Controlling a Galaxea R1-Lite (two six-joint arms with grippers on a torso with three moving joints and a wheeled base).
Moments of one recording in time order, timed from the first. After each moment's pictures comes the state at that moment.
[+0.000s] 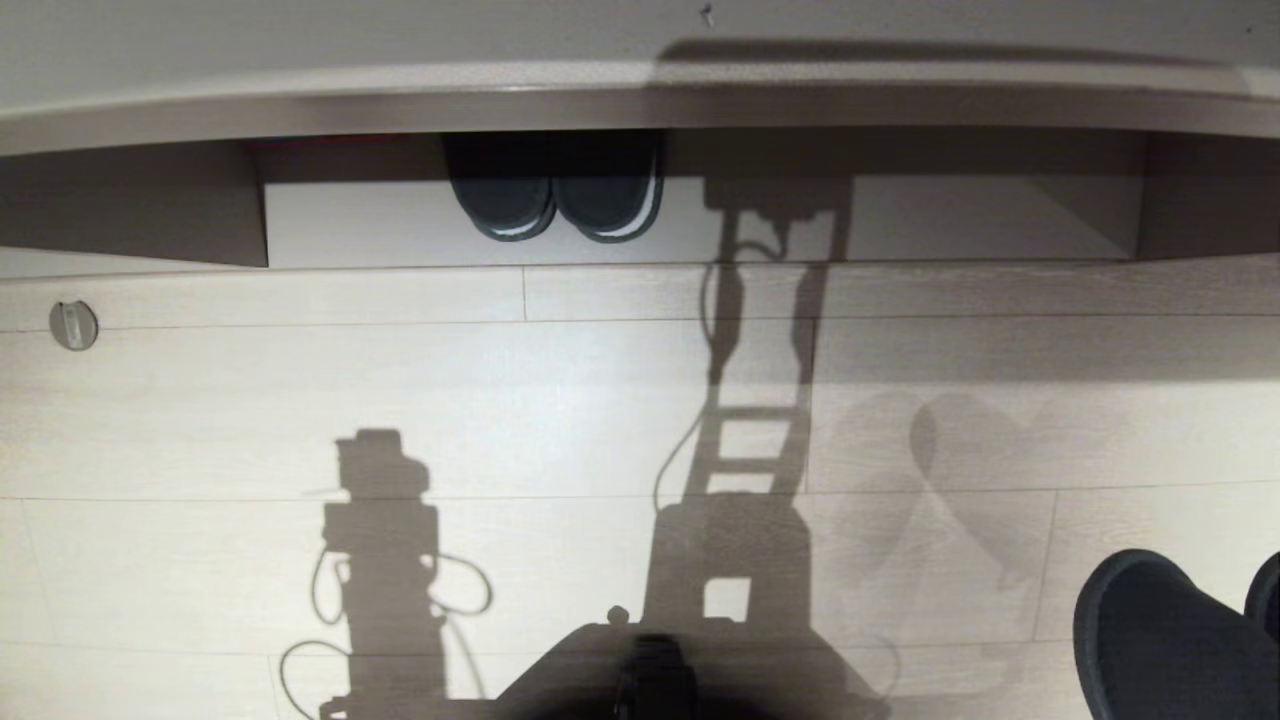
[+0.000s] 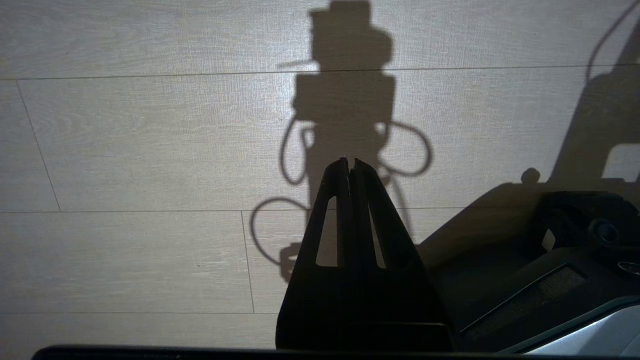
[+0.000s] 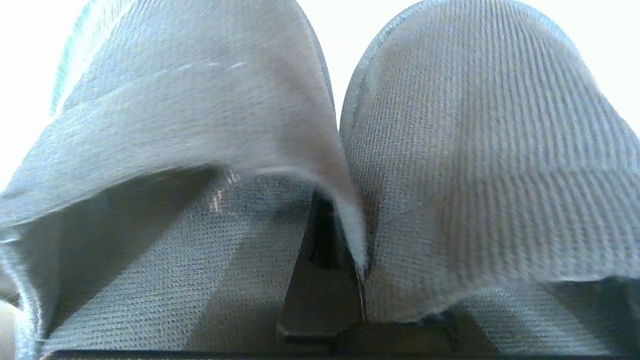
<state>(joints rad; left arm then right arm) 0.00 0.00 0.00 0.00 0.00 -0.01 -0.02 0.05 -0.01 -0.13 0.06 -0.15</state>
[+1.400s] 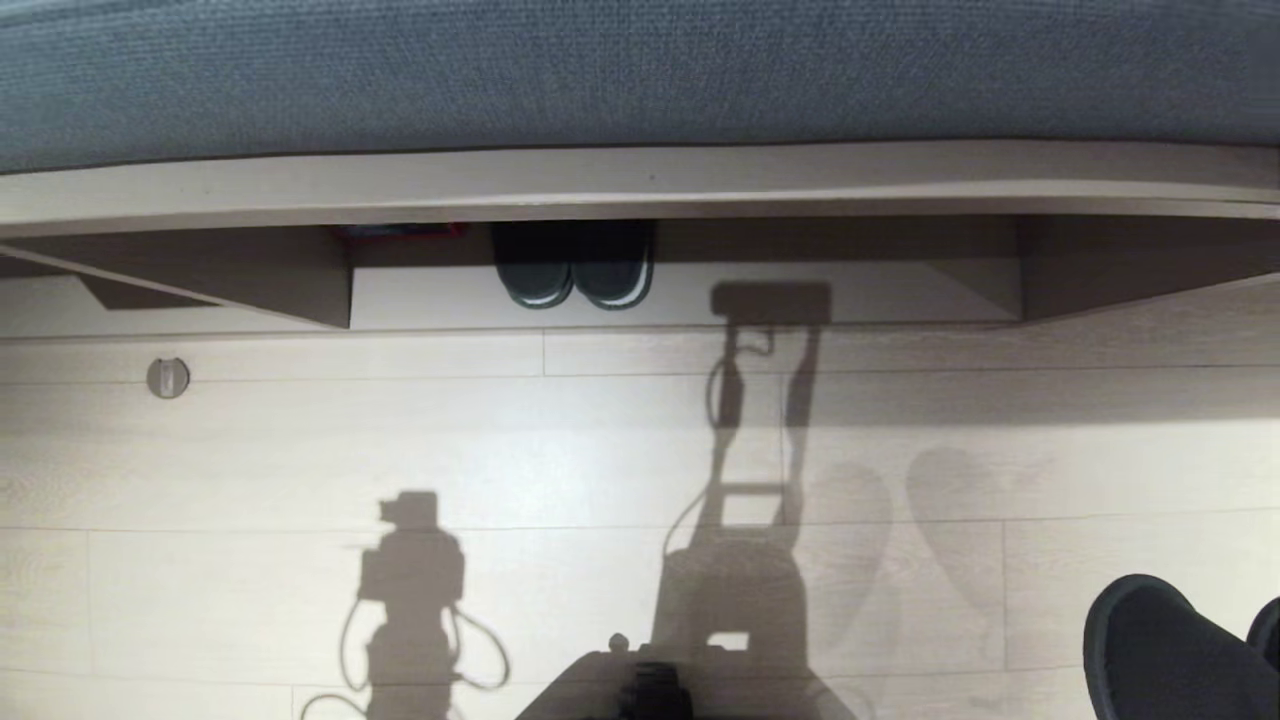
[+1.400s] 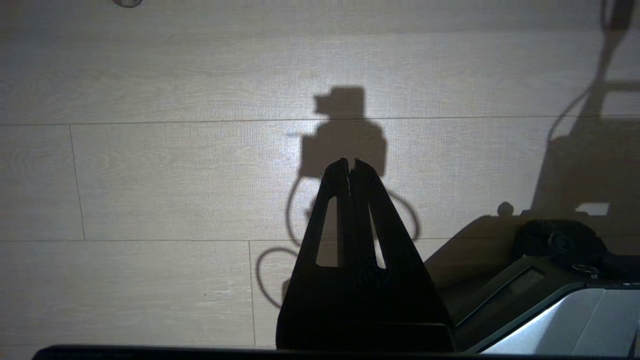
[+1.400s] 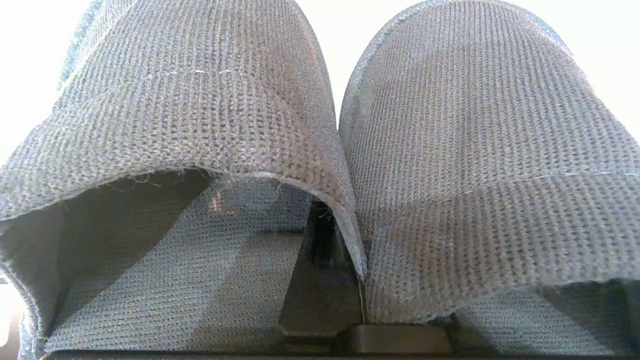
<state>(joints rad) 0.00 0.00 0.00 0.00 0.00 -0.01 -0.02 0.00 0.00 0.00 0.01 -0.02</state>
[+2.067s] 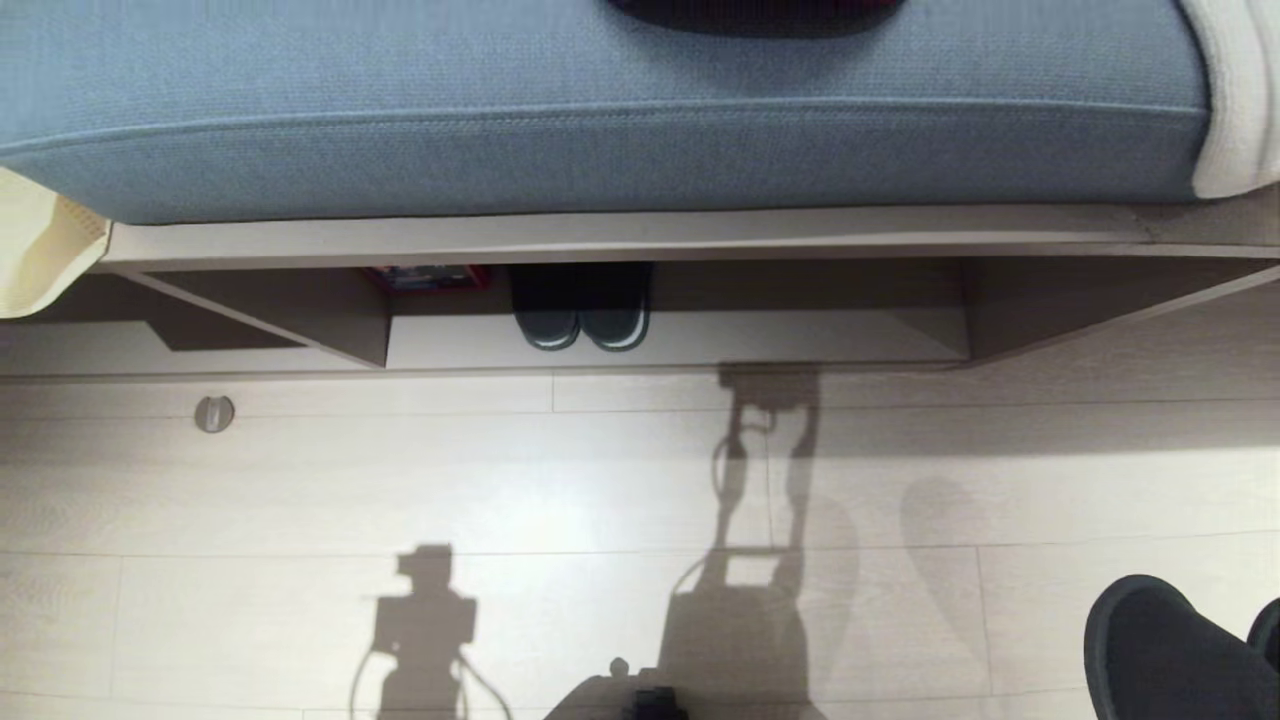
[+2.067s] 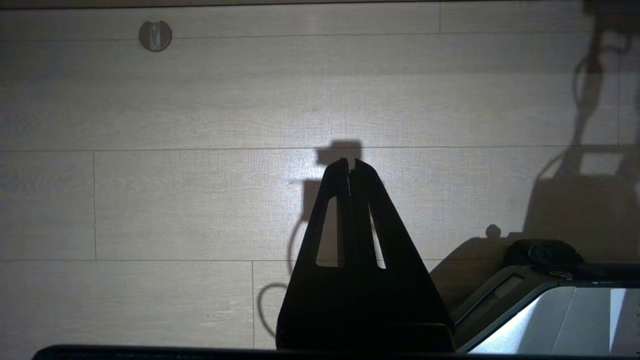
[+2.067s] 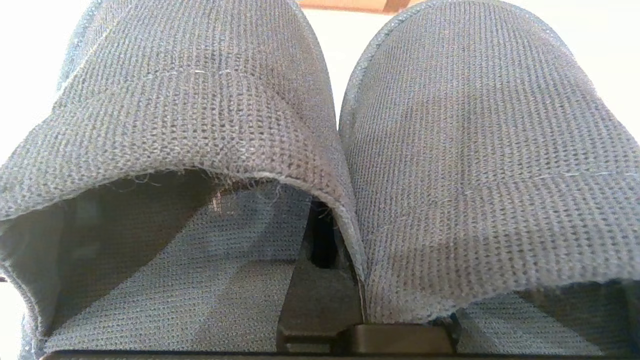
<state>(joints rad) 0.00 0.00 0.00 0.00 0.00 -0.02 -0.02 0.00 0.00 0.00 0.01 -0.02</state>
